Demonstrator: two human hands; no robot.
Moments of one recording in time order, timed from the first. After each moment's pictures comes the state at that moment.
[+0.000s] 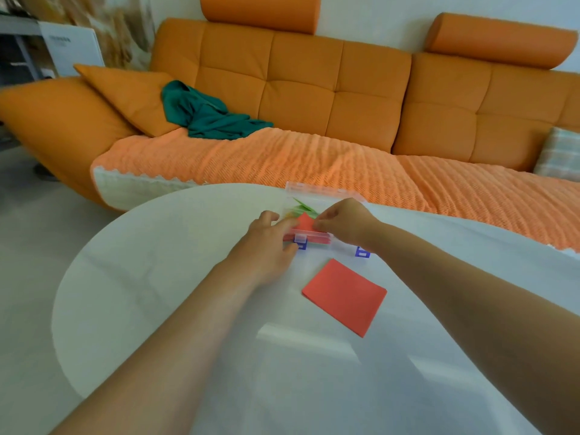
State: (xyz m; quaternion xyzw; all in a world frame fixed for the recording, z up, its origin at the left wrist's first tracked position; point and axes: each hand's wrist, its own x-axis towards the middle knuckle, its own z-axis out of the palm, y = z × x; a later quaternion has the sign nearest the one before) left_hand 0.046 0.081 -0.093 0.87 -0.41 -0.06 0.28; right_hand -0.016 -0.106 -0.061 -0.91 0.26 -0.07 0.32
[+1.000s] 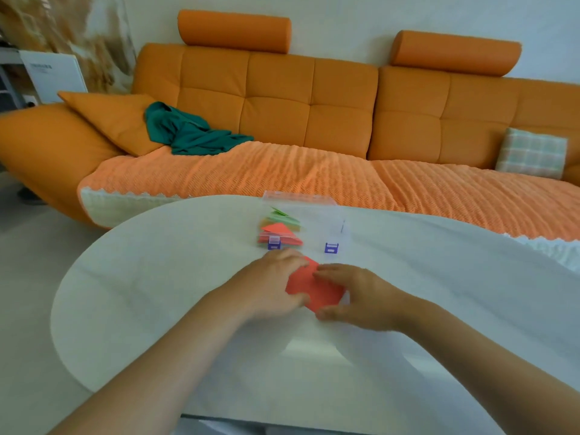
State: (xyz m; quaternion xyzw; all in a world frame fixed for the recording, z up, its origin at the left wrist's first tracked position) left_hand -0.024 0.089 -0.085 0.81 -0.56 -0.07 0.19; right_hand -0.170 -0.073 -0.076 -0.97 0.13 0.02 0.19
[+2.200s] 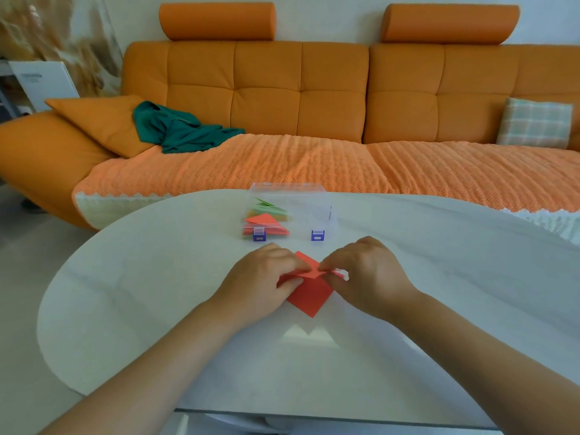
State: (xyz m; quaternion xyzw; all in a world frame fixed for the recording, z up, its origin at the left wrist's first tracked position) left_hand -0.044 0.085 -0.099 0.76 -0.59 0.04 0.28; right_hand -0.188 -0.090 -0.094 -0.95 0.01 -0.30 0.05
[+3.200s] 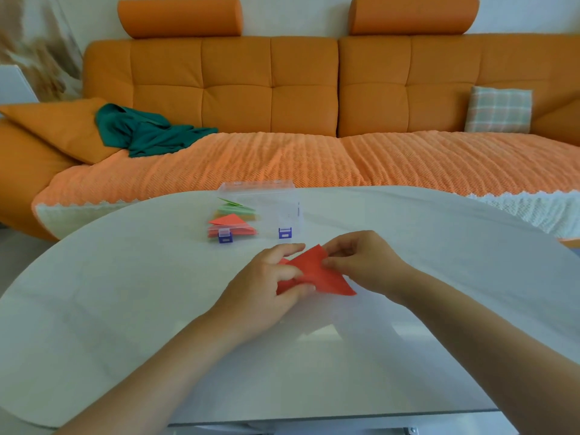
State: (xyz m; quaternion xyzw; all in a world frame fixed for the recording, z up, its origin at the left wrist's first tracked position) left_hand -0.095 0.052 -0.094 0.75 -0.56 -0.06 0.34; right_hand -0.225 -0.113 -0.059 -0.82 0.28 -0.14 0.47
